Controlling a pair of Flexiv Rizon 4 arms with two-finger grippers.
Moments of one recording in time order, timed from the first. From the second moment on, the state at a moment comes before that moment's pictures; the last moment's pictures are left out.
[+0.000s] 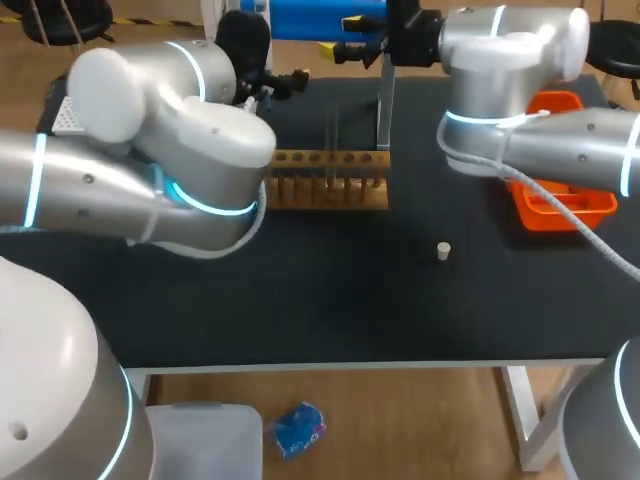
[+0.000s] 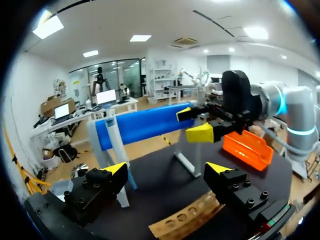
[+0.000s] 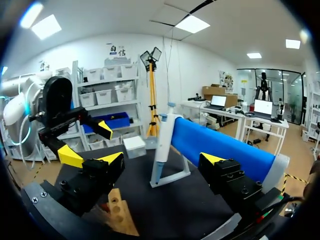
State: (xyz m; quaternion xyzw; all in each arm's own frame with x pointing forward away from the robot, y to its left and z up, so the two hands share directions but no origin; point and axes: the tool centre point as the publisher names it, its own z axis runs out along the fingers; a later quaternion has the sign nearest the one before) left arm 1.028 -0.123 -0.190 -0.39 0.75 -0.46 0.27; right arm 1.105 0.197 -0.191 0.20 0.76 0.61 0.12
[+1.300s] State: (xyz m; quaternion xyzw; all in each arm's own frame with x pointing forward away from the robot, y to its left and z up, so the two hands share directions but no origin) left arm 0.978 -0.136 -0.194 -0.14 0.87 -0.48 0.04; right arm 1.004 0.099 -0.201 0.16 0.76 0.63 0.10
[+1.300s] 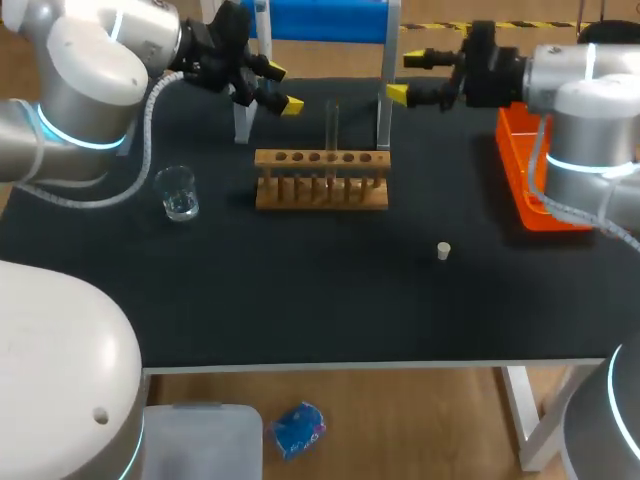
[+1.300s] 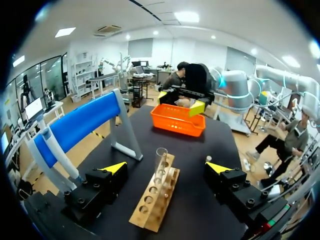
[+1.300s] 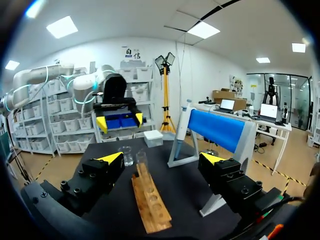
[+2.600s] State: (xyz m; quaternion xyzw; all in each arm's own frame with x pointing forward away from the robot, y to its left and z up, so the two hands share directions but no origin) left arm 0.993 -0.171 -0.231 -0.11 0.87 -0.47 0.05; right arm 0.885 0.013 -0.252 0.15 0.77 0.62 0.10
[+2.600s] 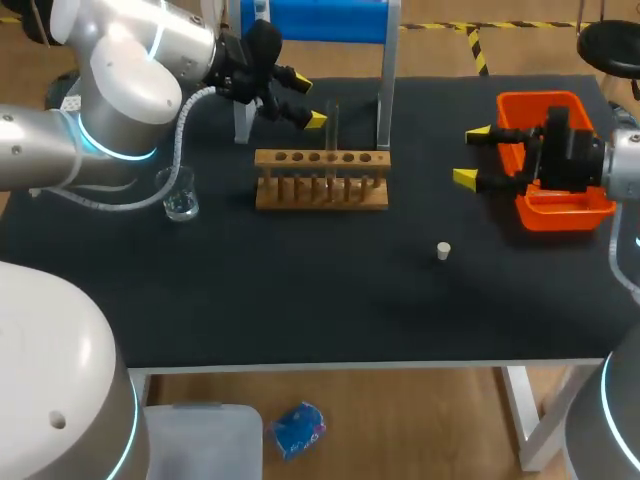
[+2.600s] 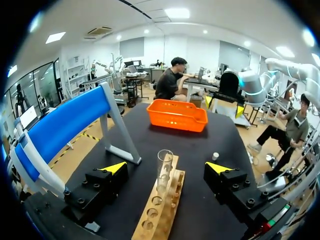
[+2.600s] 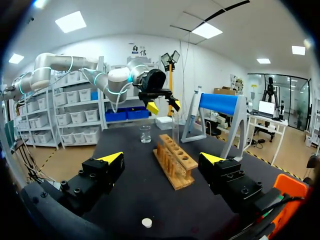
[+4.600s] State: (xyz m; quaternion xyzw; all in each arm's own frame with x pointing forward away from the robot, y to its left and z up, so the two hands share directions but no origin) left arm 0.993 -0.172 -0.232 -0.11 0.87 -0.47 0.05; right arm 0.818 0.001 -0.400 0.31 0.82 0.48 0.10
